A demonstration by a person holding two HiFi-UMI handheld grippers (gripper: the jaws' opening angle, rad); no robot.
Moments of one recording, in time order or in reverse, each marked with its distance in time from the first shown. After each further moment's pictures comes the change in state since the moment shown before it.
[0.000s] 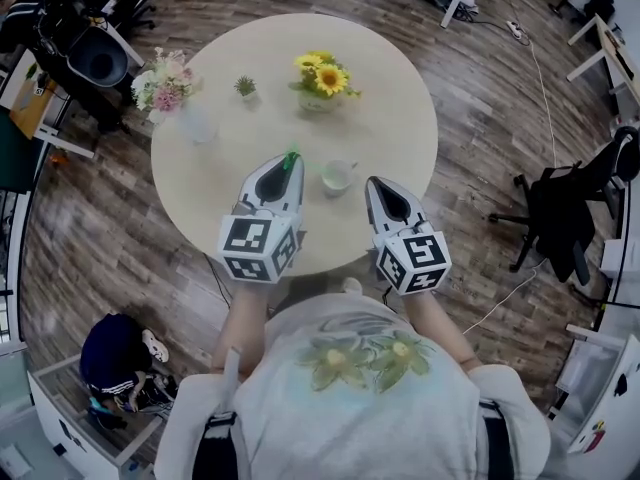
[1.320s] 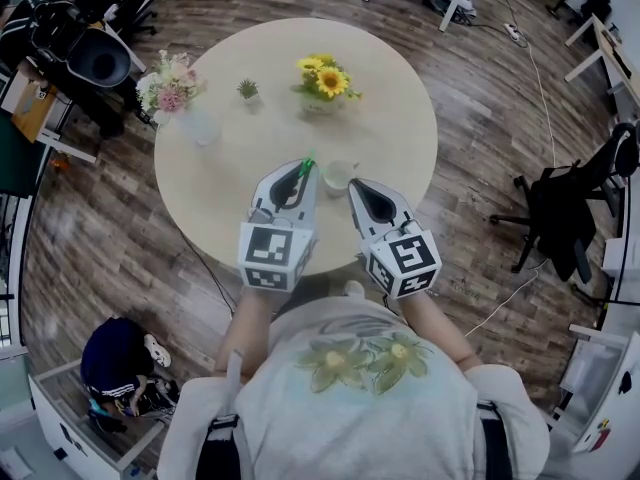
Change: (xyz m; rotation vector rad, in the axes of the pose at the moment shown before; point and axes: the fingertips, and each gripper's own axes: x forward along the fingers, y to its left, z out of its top) left arm -0.010 -0.027 0.002 0.182 0.002 -0.033; right arm 0.003 0.047 0.011 -0.070 -0.013 0.103
